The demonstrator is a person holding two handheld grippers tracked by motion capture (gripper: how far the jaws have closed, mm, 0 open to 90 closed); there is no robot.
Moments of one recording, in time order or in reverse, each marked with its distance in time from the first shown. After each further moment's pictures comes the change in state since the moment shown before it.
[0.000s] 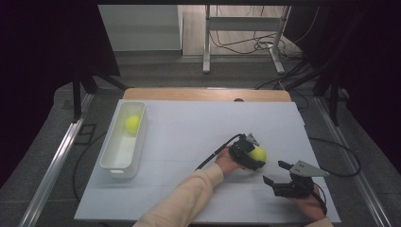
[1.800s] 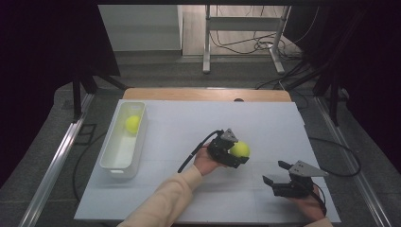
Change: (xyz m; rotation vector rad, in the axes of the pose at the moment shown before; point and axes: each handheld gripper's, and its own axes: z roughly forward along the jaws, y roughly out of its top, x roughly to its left) left arm -0.001 -0.028 -0.086 -0.112 0.053 -0.028; right arm 0.001 0.000 0.001 0.006 -0.012 -0.004
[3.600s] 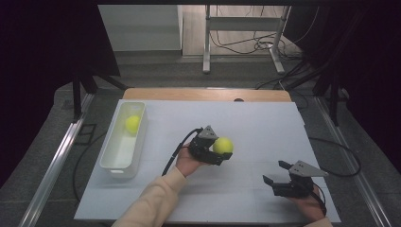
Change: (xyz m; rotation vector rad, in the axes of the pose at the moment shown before) left arm 0.012 -0.023 -0.049 -0.056 0.058 -0.046; right arm 0.000 0.000 0.000 0.004 -0.014 -0.003
